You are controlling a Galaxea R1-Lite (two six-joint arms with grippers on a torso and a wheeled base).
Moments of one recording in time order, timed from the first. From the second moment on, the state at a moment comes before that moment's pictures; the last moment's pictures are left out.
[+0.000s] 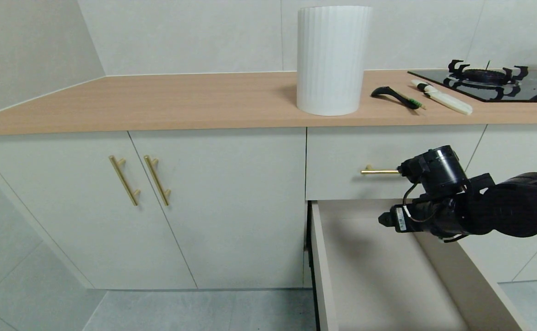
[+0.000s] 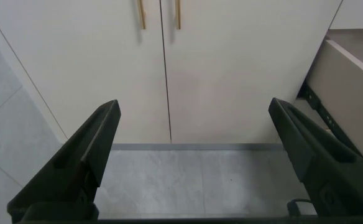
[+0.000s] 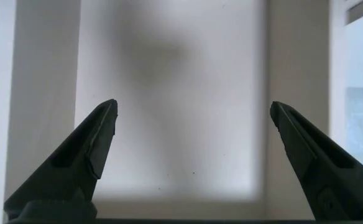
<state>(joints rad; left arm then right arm) 0.00 0.00 0.00 0.00 0.01 0.00 0.41 1.84 -1.05 -0.02 -0.33 0.22</state>
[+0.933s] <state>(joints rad) 0.00 0.00 0.00 0.00 0.01 0.00 0.41 1.75 -1.05 -0.02 -0.34 0.22</state>
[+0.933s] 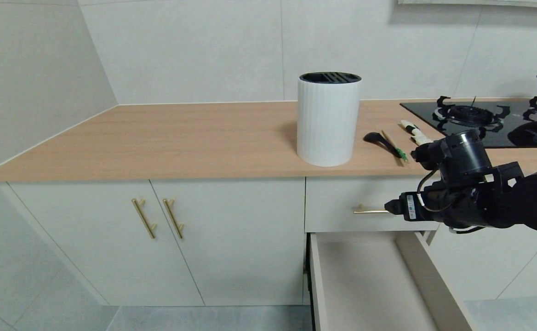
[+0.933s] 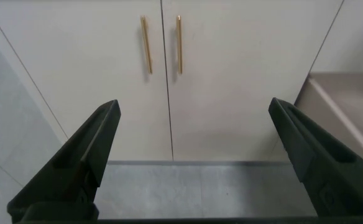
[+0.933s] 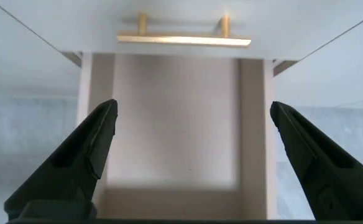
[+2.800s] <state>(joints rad) 0.00 0.00 0.00 0.00 0.01 0.00 0.28 2.06 -1.23 -0.38 -0.35 0.24</state>
